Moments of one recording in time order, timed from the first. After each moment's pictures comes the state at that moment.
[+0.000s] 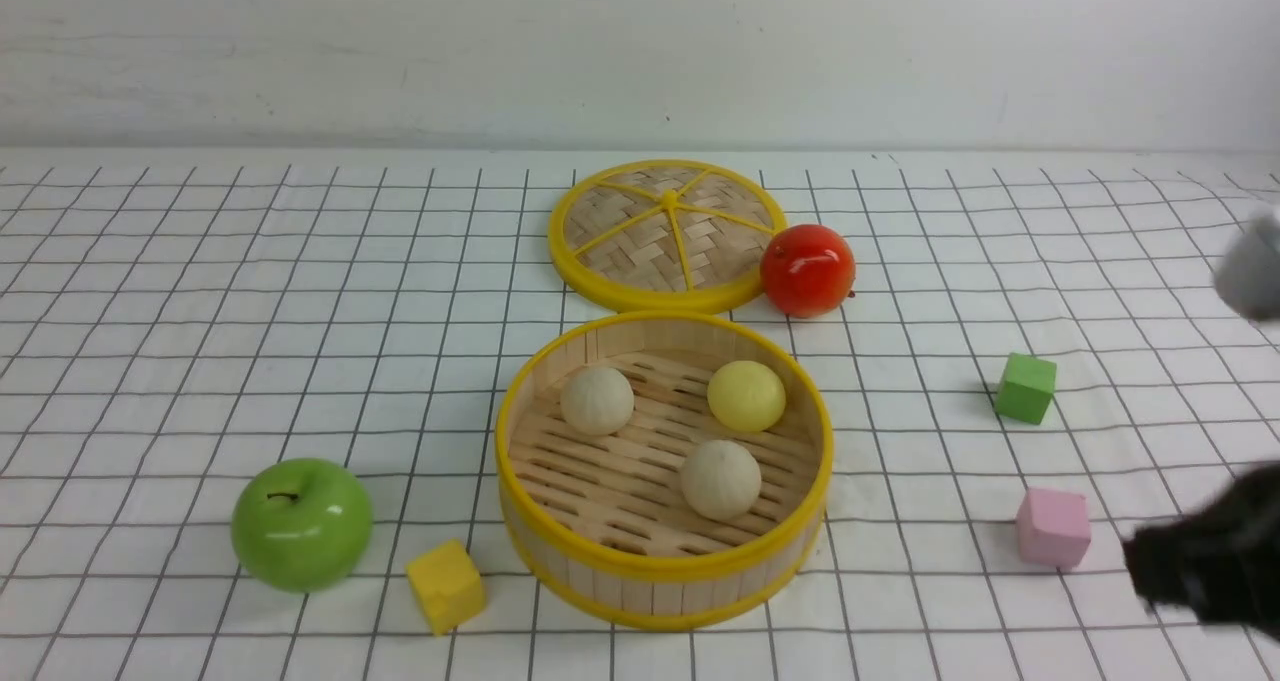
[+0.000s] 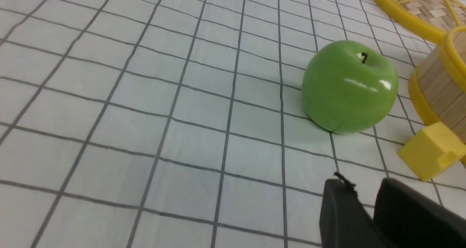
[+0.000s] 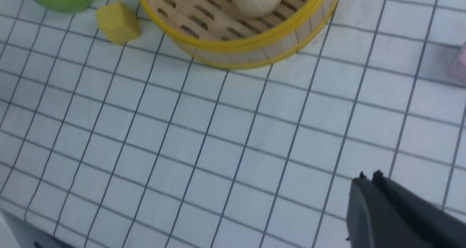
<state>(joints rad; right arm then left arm) 0.46 0.82 -0.82 0.24 0.95 0.12 -0.10 -0.01 0.03 0.12 0.38 -0.44</state>
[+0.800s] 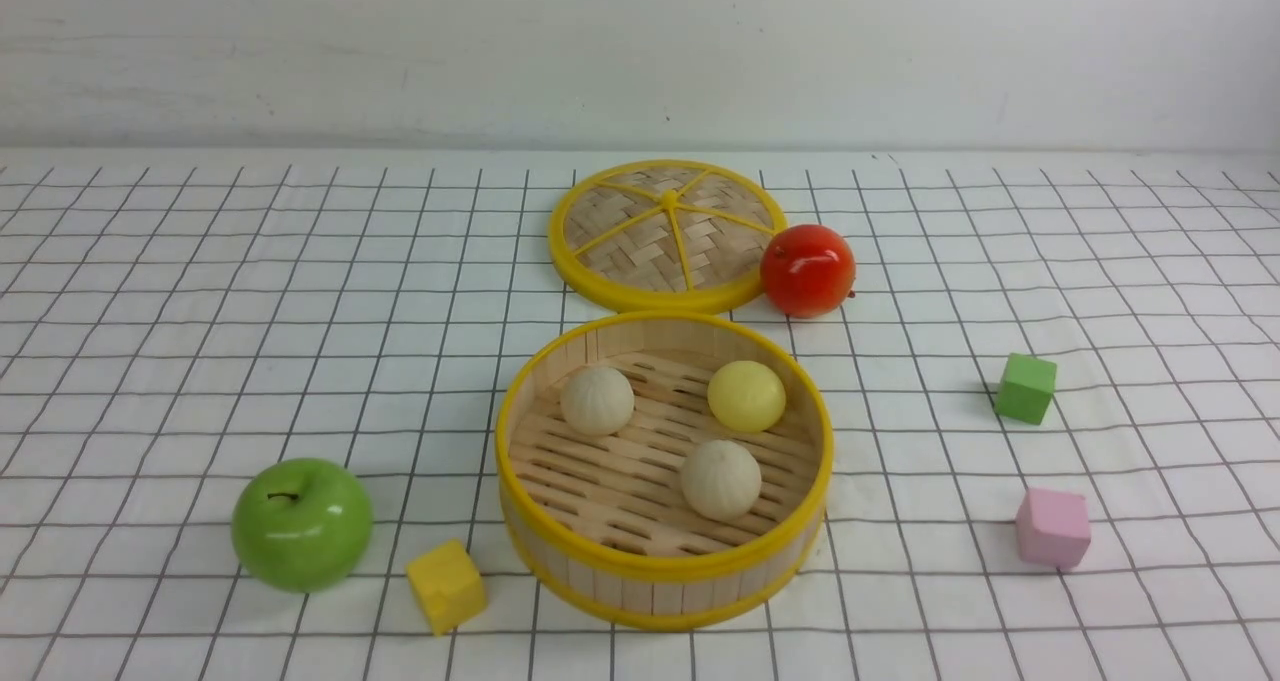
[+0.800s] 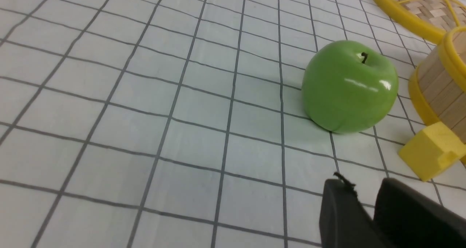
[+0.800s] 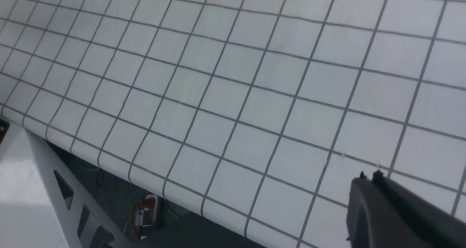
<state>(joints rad) 0.46 0.37 -0.51 0.32 1.05 0.11 -0.10 -0.01 0.03 0.12 0.38 -0.44</state>
